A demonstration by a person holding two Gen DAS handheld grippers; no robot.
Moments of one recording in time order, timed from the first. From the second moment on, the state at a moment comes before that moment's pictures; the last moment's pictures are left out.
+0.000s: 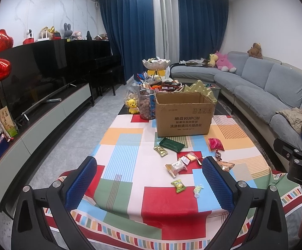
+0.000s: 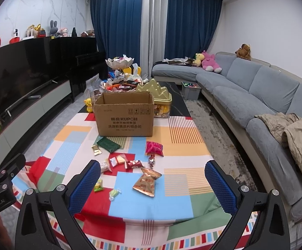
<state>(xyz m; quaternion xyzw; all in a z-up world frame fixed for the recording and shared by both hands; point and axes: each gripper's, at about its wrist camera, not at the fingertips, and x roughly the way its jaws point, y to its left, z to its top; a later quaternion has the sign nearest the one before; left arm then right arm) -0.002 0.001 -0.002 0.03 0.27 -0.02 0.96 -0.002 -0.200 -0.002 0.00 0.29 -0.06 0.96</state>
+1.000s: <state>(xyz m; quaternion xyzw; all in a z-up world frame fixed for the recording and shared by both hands) 0.015 0.011 -0.009 0.04 0.29 -0.02 0.96 0.020 -0.200 -0.017 0.00 0.31 -0.06 0.95</state>
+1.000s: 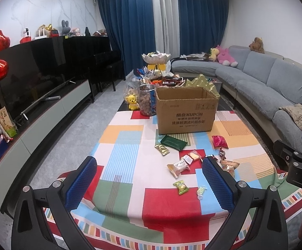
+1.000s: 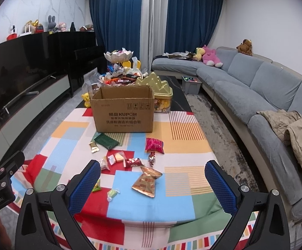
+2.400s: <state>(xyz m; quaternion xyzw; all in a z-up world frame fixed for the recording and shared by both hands) 0.104 -0.030 -0.105 0.14 0.45 -0.10 0.88 0.100 -0.174 -0.104 -0.03 0.46 0.04 0.89</state>
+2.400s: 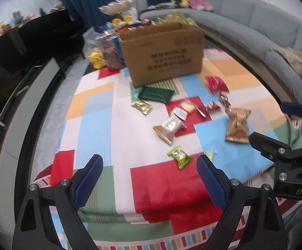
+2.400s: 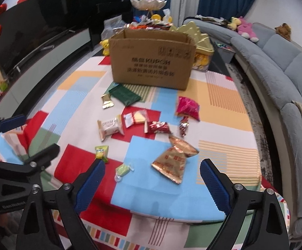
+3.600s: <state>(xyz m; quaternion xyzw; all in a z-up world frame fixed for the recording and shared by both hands) 0.150 -0.060 -0.205 0.25 0.48 -0.31 0.79 0.143 -0.135 -0.207 -0.11 0.54 0.18 0.82</state>
